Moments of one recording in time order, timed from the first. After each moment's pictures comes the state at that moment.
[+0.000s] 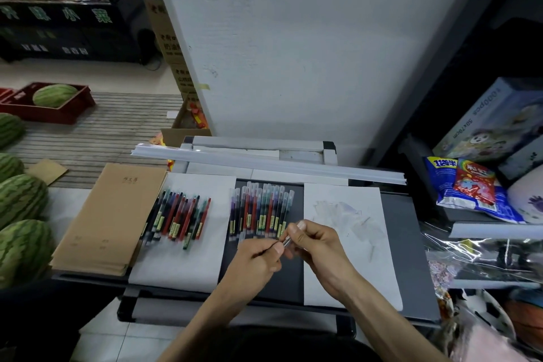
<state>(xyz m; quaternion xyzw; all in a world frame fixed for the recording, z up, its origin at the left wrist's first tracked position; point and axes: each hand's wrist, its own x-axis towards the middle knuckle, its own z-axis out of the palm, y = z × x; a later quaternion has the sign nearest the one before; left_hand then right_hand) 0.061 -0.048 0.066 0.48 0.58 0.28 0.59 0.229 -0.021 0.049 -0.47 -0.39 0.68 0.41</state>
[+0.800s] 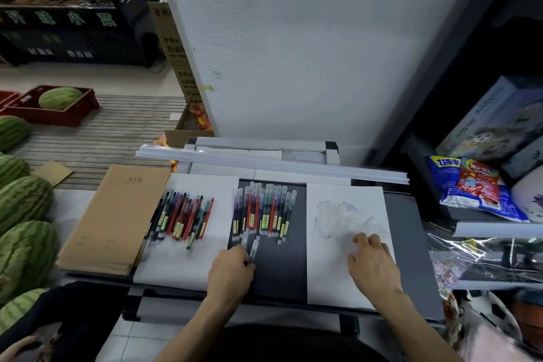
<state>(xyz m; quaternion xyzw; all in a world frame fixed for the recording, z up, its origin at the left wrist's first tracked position) 0.023 -0.047 -0.030 0.57 0.77 0.05 0.28 0.329 -0.029 -0.047 -0.76 -0.64 0.14 -0.03</state>
